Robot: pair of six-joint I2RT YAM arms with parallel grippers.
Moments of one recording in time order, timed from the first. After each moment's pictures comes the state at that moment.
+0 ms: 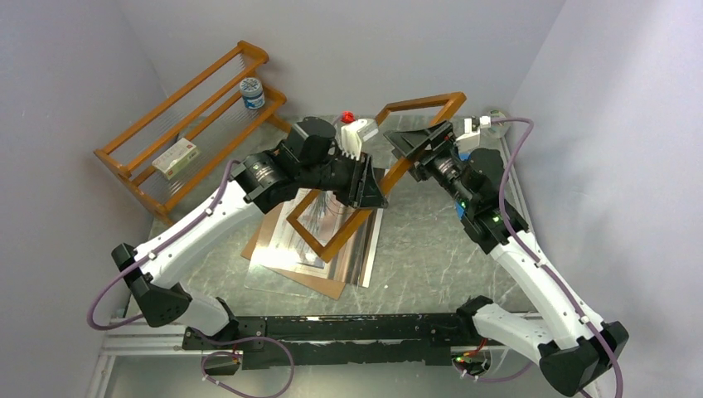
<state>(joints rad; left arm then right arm) -0.88 1.47 1.67 -0.68 0.42 -0.48 0.47 0.98 1.03 -0.02 -0.11 1.18</state>
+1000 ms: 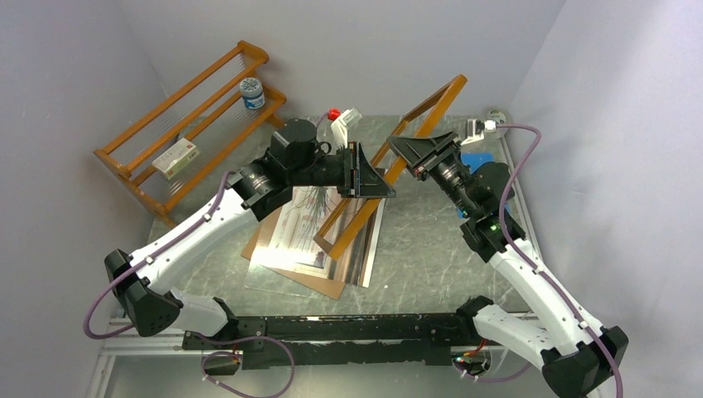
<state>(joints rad) -0.82 1.38 1.48 -0.27 0.61 -0.89 0.47 0.92 0.91 0.26 -0.17 1.21</state>
